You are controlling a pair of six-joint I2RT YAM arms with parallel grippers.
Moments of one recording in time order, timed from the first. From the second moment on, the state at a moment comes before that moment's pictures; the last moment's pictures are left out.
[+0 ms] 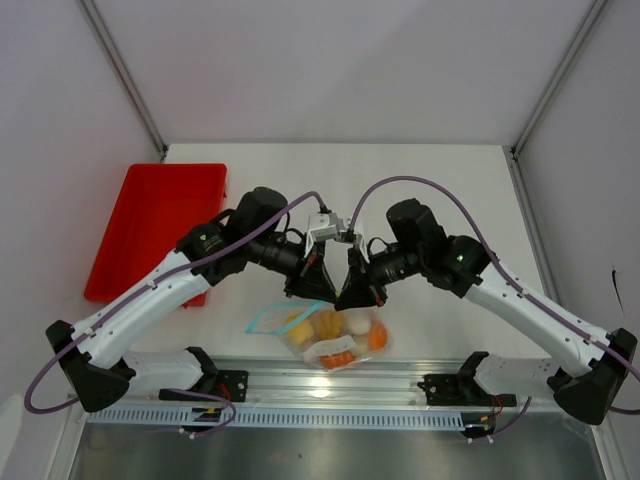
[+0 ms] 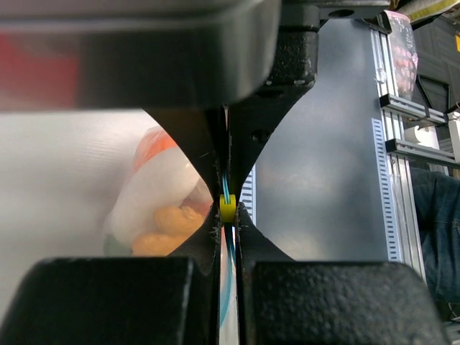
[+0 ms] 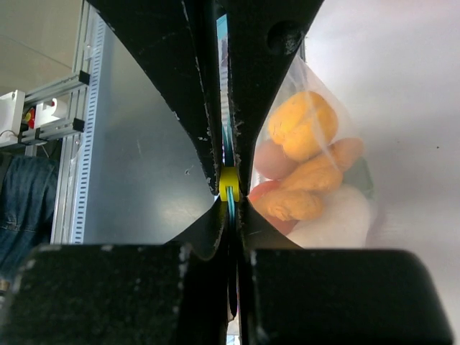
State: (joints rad) left arm -0.81 1.19 1.29 -0.74 0.86 0.01; right arm 0.83 1.17 1.19 -0.62 -0.87 0.01
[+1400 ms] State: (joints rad) left arm -0.81 0.79 0.98 -0.76 0.61 -0.10; right arm 0.73 1.00 1.00 -0.46 -0.71 0.14
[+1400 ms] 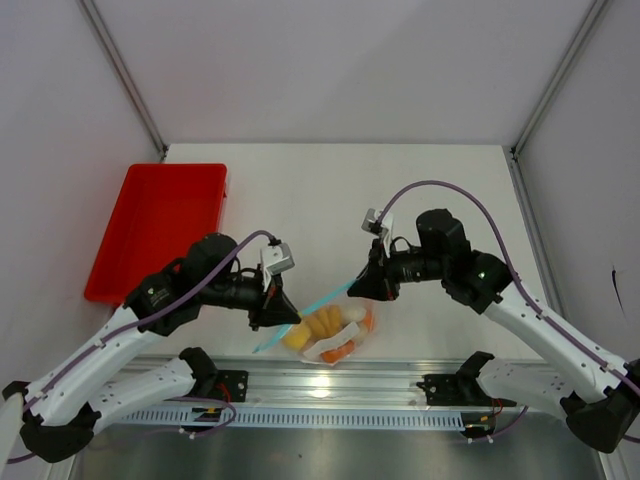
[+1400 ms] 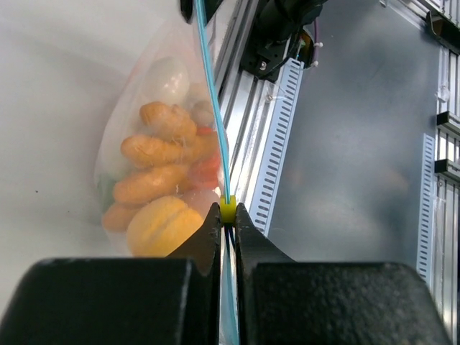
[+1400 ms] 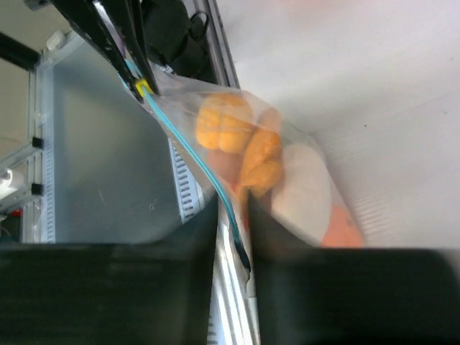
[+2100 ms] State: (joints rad) left arm -0.81 0.91 1.08 -0.80 0.72 -0.08; right arm 0.96 1.30 1.25 -0.63 -0.73 -0.02
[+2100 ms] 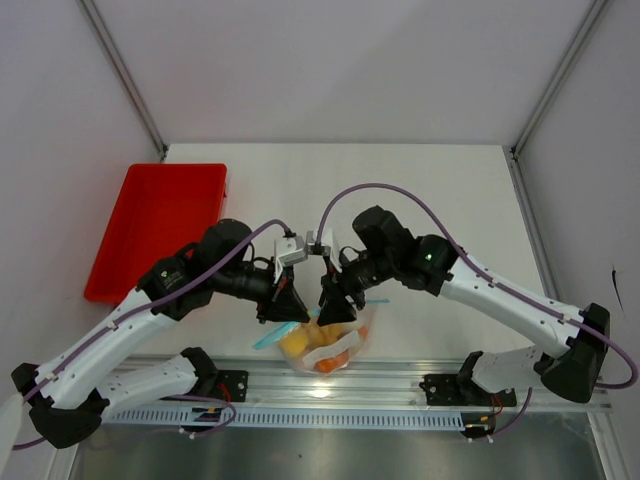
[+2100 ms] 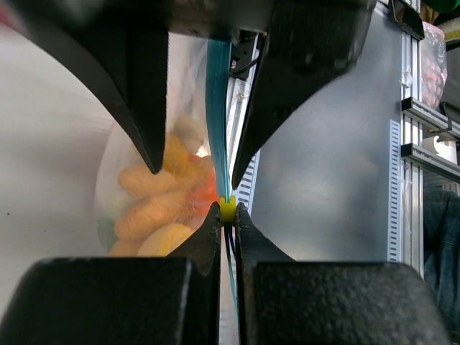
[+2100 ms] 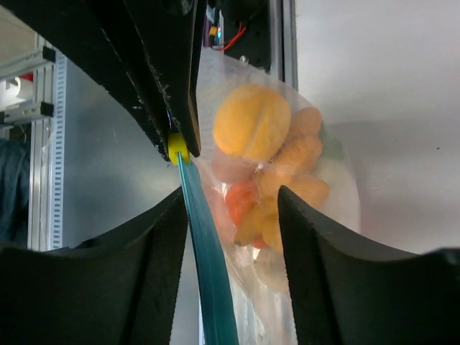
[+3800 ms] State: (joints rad) left arm -0.81 0.59 1.01 -0.79 0.13 -0.17; right arm 0.99 1.16 1.16 -0.54 -0.13 0.29
